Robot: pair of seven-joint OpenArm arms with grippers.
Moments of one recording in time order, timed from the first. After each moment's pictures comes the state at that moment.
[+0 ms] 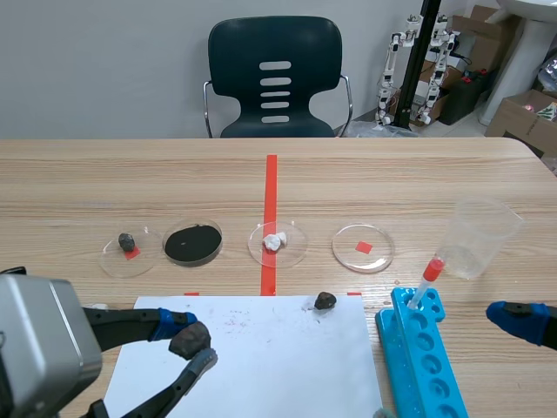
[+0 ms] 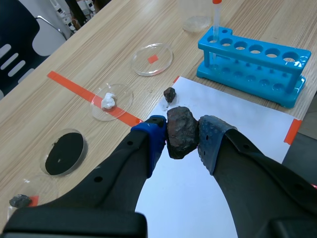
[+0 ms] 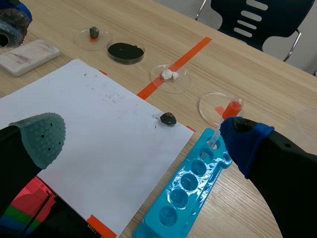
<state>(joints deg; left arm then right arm) 49.7 -33.5 9.8 122.1 10.9 -18.5 -13.6 -69.9 21.9 5.4 118.8 -8.9 14.2 34.3</state>
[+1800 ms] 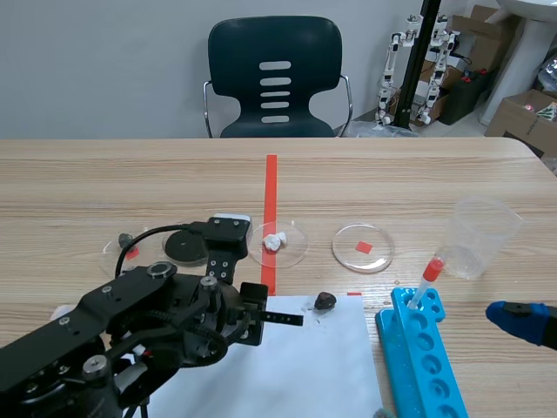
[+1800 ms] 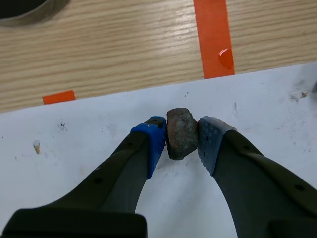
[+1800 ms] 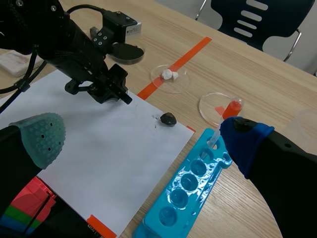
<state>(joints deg) -1.5 -9.6 37.9 79.2 -20.4 24.6 34.3 -69.9 21.9 5.4 118.8 -8.9 14.2 34.3</state>
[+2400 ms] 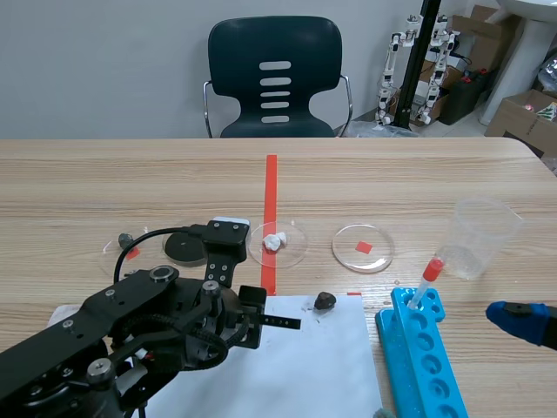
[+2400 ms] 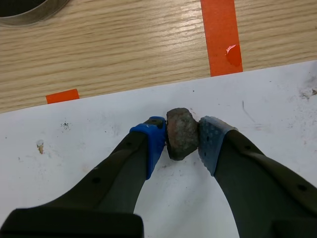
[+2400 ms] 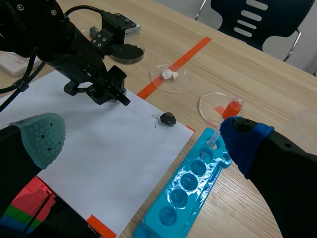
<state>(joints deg) -1.5 -9.5 37.9 78.5 -19.4 24.5 34.1 -69.9 21.9 5.4 118.8 -8.9 14.2 34.3</state>
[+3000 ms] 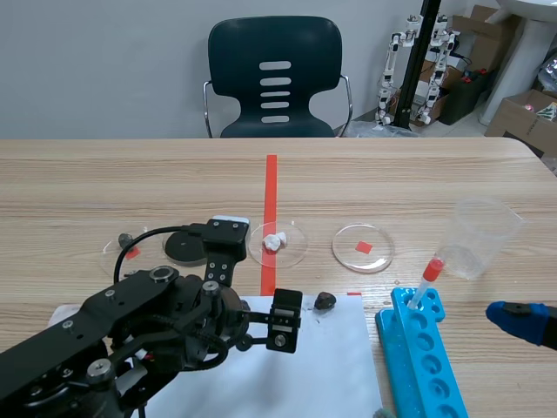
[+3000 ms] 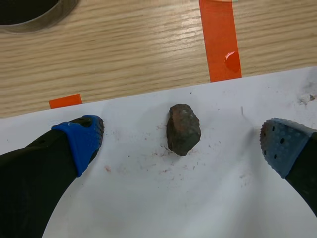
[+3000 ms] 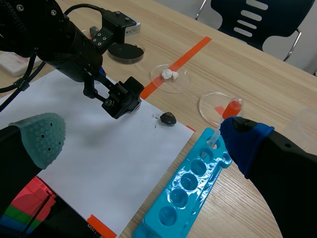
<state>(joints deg) -1.4 -9.6 37.9 78.5 -19.4 24.4 32.7 -69.9 21.9 5.4 118.8 -8.9 14.2 34.3</state>
